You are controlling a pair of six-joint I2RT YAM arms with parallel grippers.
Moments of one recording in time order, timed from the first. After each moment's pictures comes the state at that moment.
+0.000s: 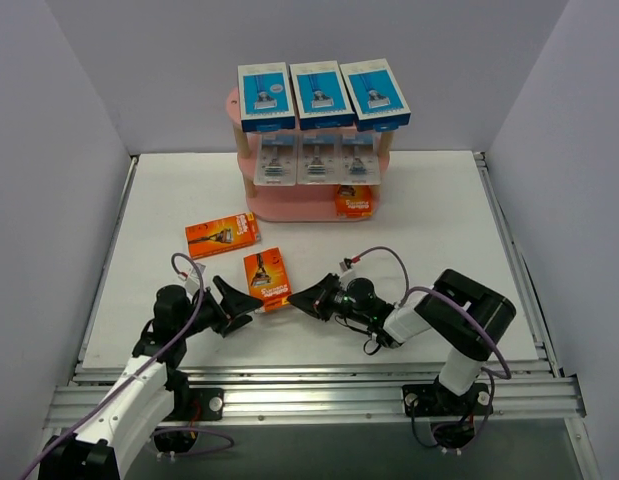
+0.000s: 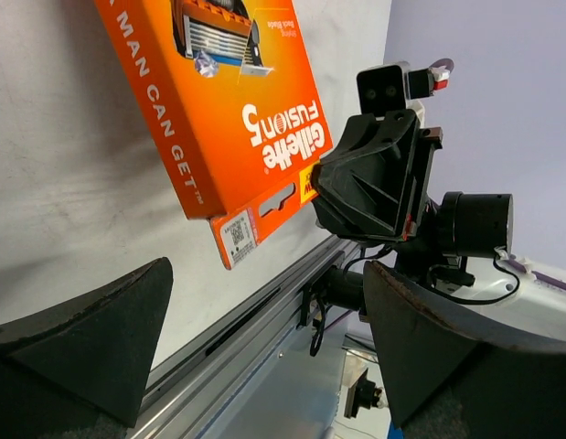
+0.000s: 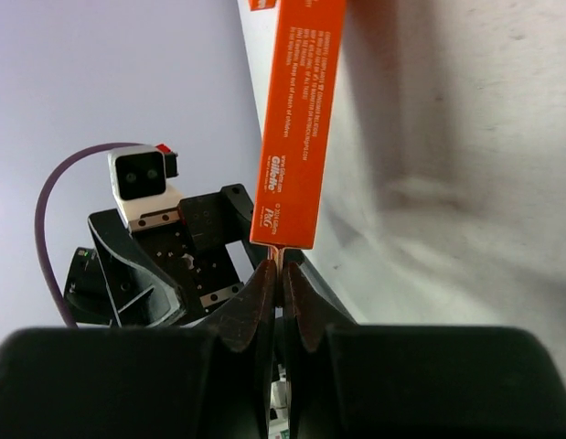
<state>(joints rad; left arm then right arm) -0.22 0.70 0.14 0.10 0.62 -1.11 0.84 1.72 0.36 1.10 -0.19 1.54</state>
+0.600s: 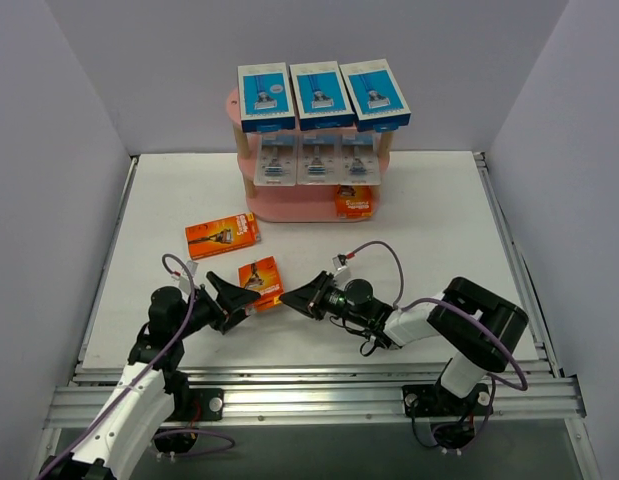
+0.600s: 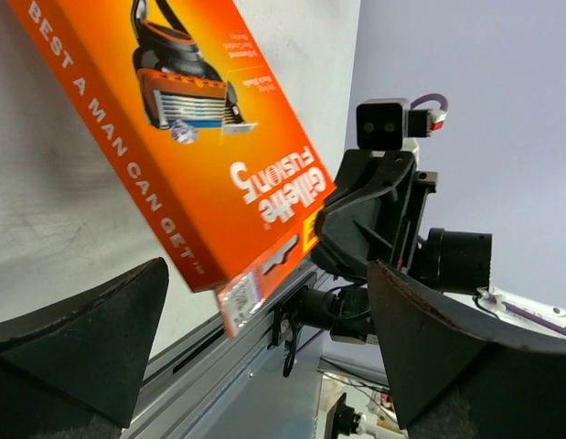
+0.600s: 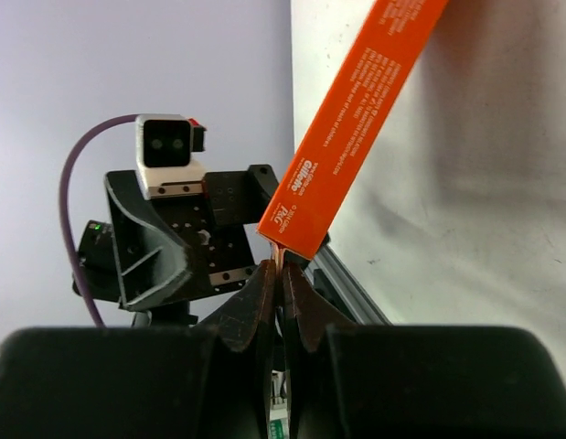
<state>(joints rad) -0.22 0.60 0.16 0.05 0.57 -1.19 0.90 1.62 0.39 1.07 -0.15 1.47</state>
